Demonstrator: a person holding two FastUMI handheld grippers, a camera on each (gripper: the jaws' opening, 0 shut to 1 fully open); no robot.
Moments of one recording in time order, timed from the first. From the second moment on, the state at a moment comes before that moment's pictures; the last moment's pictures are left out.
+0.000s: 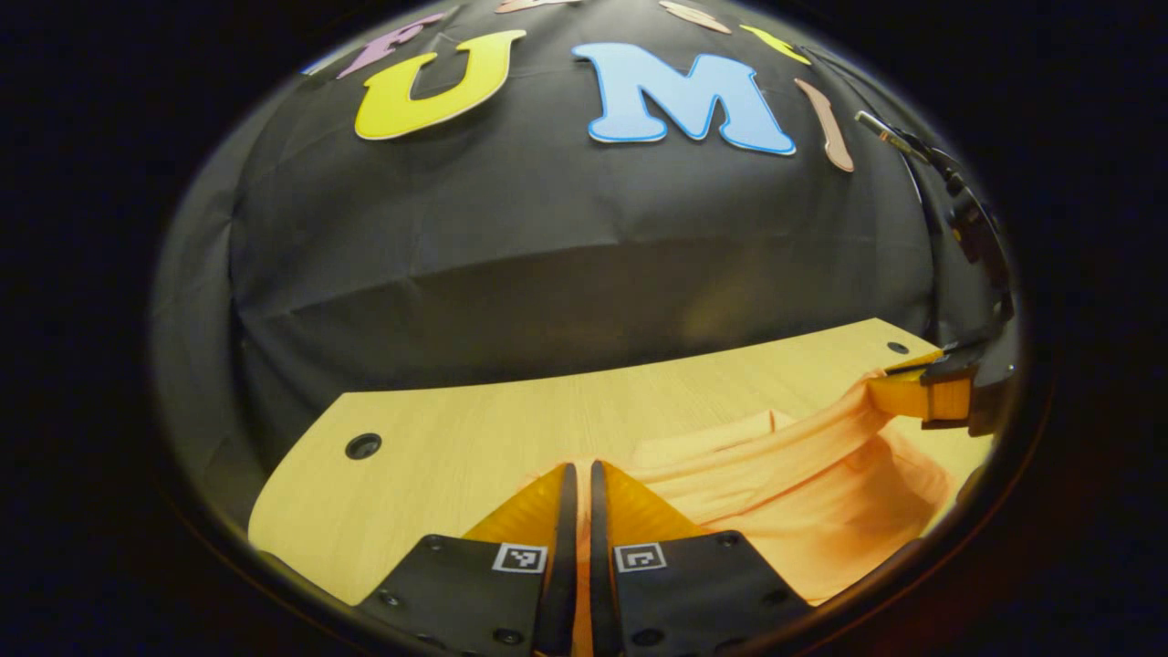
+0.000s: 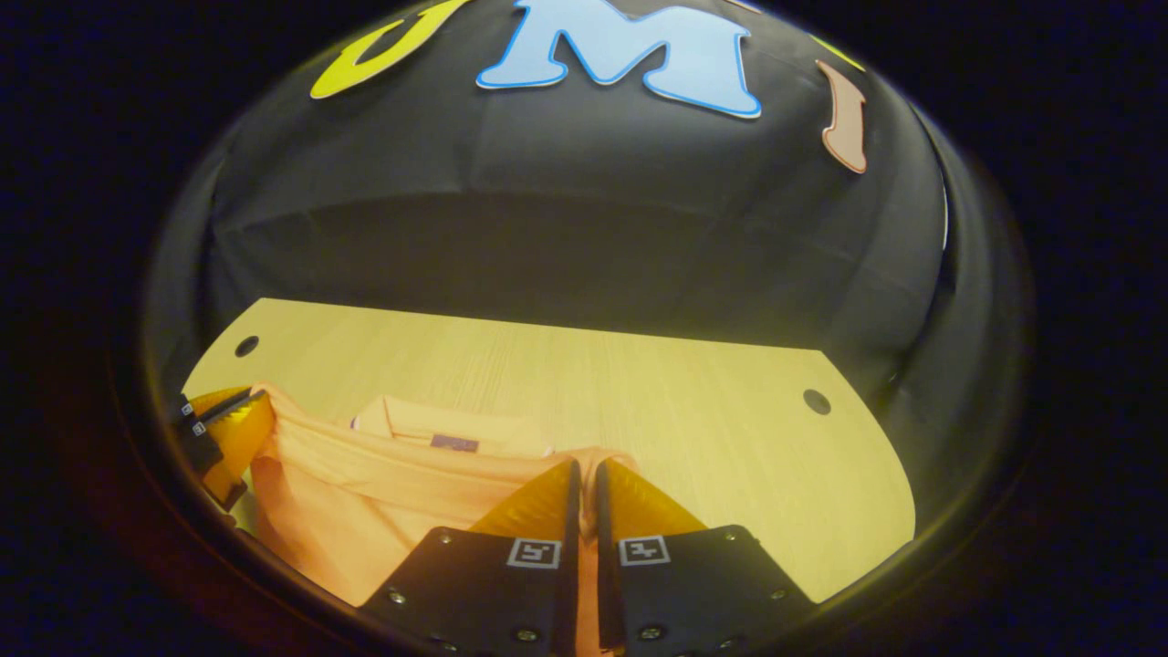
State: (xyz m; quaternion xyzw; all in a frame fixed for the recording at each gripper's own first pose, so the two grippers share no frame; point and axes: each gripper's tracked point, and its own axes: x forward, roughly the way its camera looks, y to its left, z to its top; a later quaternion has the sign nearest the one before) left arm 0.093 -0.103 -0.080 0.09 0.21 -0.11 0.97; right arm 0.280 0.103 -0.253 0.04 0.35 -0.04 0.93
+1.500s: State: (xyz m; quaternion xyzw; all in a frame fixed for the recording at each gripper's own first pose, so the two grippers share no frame) left arm -0.087 -0.123 0.098 0.05 0.08 -0.04 0.99; right arm 0.097 0.048 -0.070 0.00 0.16 0.00 0.99
